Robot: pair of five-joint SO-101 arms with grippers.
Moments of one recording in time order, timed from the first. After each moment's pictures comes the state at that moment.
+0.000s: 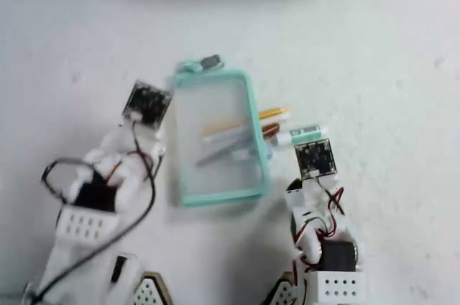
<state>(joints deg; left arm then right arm) 3.8 -51.3 64.6 43.6 -12.3 -2.7 -102.6 96.4 62.5 15.2</state>
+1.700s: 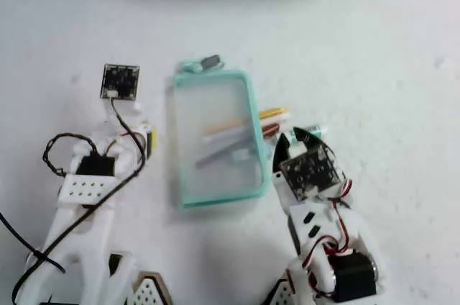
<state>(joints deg) -3.4 -37.7 62.7 34.2 0.3 -15.2 -94.0 66.7 56.8 23.3</state>
